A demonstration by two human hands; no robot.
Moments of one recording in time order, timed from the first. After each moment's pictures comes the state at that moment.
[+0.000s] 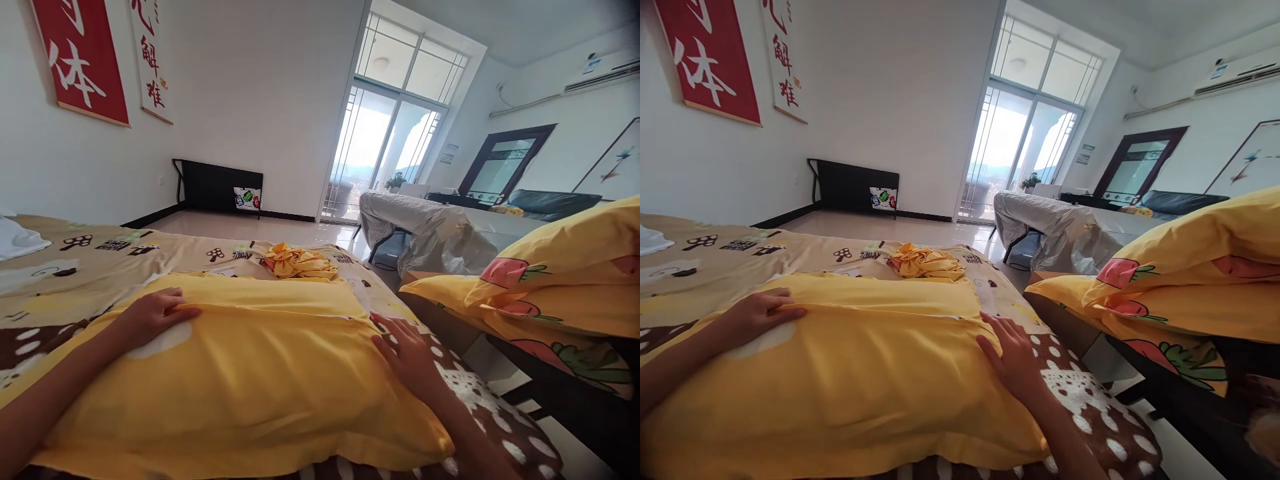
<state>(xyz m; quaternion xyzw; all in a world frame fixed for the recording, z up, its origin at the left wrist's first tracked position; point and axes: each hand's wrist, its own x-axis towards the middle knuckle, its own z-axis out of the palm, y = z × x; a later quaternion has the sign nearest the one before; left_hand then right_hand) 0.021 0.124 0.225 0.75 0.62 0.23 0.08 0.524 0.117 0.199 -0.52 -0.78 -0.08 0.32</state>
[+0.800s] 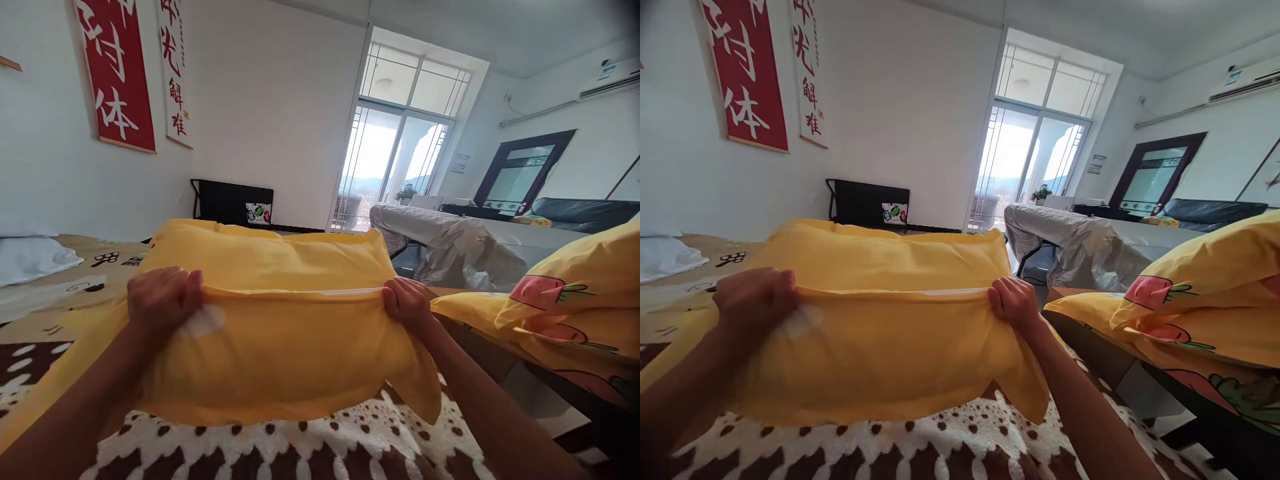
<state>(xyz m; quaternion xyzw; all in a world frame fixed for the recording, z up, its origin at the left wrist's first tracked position) 0.049 0.111 0.293 0.61 0.44 0.47 -0.46 0.499 0.217 0.279 -0.36 -0.80 -0.29 0.38</state>
